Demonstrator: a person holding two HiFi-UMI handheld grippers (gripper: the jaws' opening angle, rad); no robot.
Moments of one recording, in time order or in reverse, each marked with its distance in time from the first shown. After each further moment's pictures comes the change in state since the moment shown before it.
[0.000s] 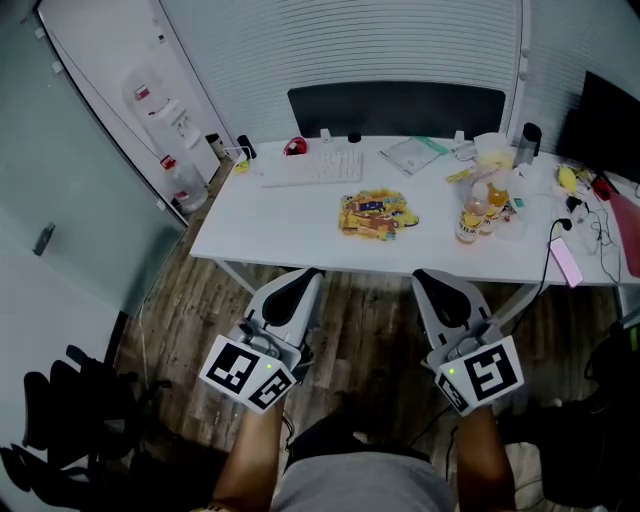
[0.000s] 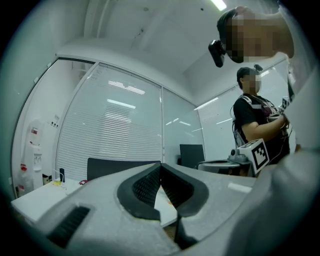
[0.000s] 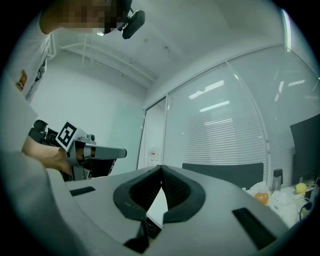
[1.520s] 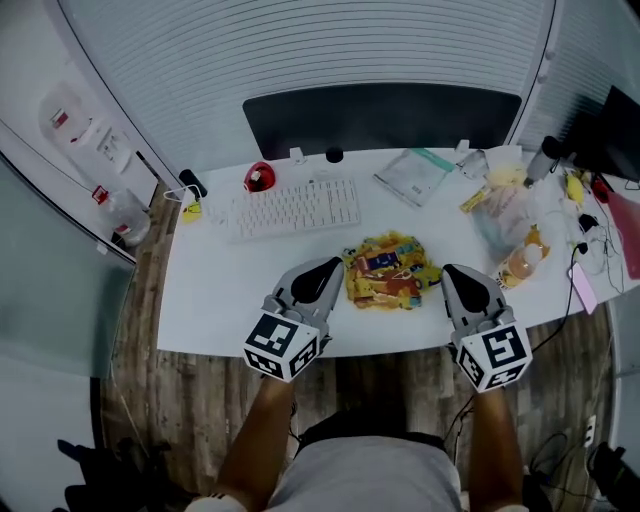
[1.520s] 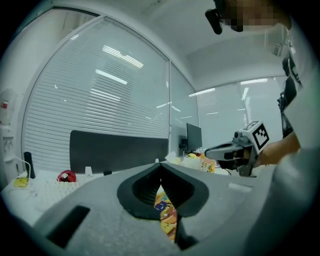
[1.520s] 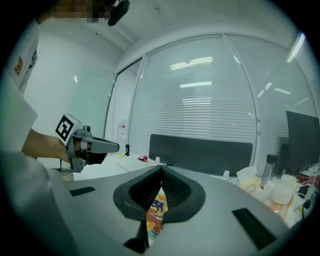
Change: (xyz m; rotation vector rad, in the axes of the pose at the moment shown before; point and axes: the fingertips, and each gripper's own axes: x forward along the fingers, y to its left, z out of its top) left arm 0.212 0.233 -0.136 -0.043 0.199 -0.246; right arm 0.209 -0.152 -0.133 0.003 0.314 -0.323
